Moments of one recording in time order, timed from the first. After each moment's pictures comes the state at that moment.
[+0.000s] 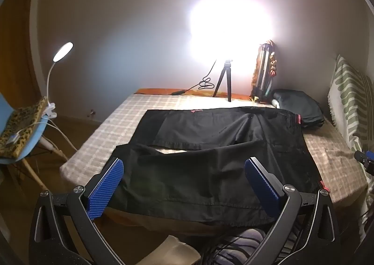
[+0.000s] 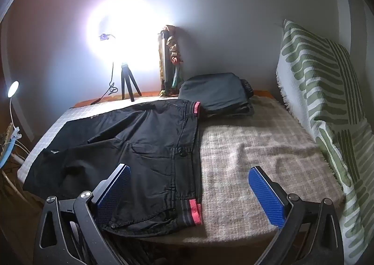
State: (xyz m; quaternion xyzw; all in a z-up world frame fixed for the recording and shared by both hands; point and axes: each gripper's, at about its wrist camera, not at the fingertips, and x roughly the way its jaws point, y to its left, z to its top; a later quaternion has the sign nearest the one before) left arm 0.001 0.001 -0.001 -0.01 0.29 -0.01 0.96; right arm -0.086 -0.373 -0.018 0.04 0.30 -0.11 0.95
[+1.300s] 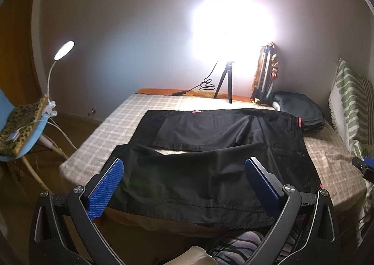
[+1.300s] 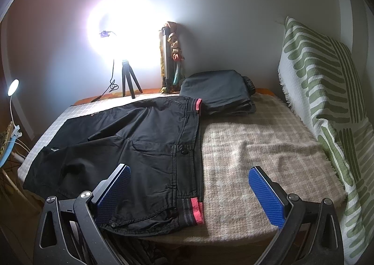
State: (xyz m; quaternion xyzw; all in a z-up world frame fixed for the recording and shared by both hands) left arm 0.003 0.003 0.003 -0.02 0.29 0.00 0.96; right arm -0.081 -0.374 -0.020 0.04 0.31 -0.10 0.94
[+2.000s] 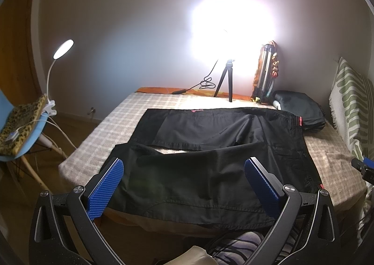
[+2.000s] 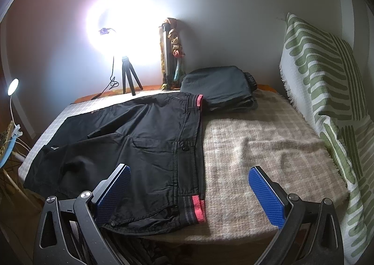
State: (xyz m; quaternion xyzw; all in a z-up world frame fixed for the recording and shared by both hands) left arm 0.006 0.003 0.003 -0.02 0.29 0.00 0.96; right arm -0.079 -0.374 -0.029 0.05 0.32 -0.10 0.94
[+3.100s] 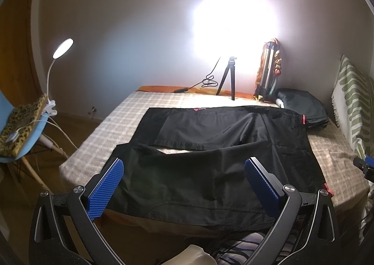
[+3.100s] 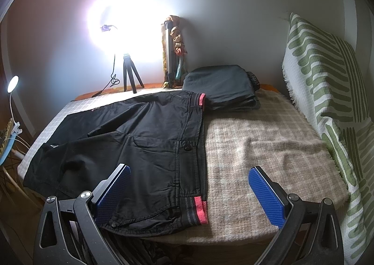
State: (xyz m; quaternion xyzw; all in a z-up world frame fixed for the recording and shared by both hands) left arm 0.015 0.007 -0.004 -0.02 0.30 0.01 0.95; right arm -0.071 -0.371 -0.026 0.04 0.32 -0.10 0.94
